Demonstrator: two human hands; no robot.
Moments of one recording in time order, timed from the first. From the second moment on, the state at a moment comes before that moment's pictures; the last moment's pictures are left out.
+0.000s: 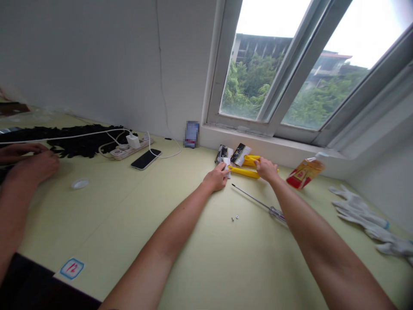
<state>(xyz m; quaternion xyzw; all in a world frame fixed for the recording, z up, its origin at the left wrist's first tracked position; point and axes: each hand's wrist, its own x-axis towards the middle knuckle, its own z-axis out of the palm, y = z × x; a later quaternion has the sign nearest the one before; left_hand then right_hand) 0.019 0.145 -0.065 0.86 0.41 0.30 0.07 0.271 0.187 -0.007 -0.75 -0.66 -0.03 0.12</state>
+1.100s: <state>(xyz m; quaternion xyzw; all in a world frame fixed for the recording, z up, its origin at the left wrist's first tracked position) 0.007 0.005 0.012 0.46 0.24 0.52 0.67 0.184 0.015 0.044 -0.56 -0.70 0.21 0.38</state>
